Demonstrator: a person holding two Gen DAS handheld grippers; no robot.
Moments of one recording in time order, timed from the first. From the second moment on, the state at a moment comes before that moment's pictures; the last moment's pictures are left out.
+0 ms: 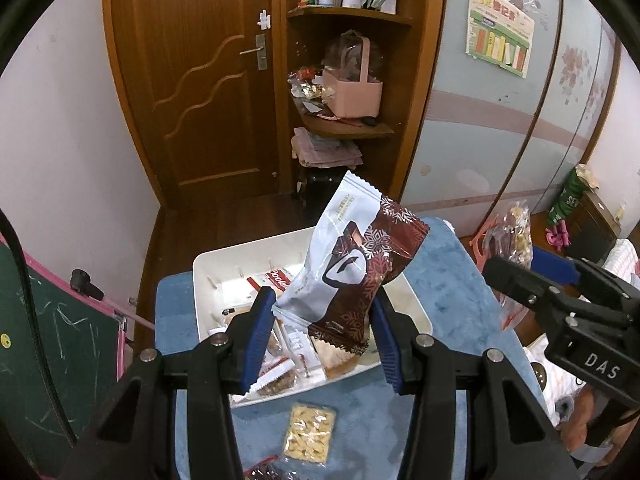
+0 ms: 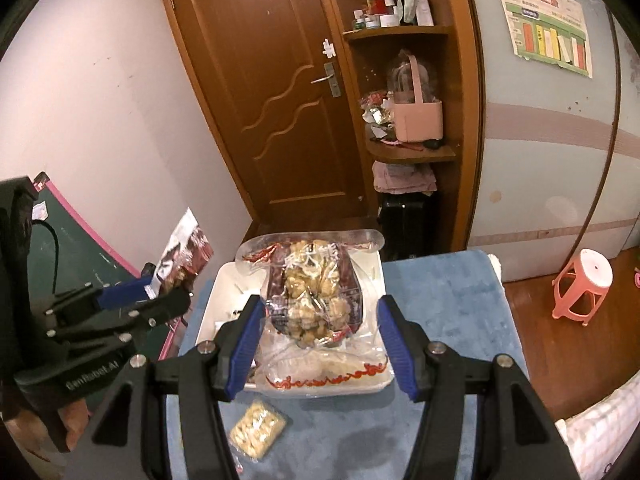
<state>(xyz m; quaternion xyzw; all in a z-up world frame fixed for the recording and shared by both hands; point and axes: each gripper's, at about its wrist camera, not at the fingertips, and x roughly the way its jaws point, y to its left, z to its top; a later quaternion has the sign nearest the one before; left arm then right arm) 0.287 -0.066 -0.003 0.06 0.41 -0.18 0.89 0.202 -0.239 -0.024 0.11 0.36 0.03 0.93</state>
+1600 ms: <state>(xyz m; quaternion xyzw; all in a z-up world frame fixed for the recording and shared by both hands) 0.365 -0.014 -0.094 0.07 0.49 -0.10 0.86 0.284 -0.205 -0.096 0.13 0.46 0.02 0.88</state>
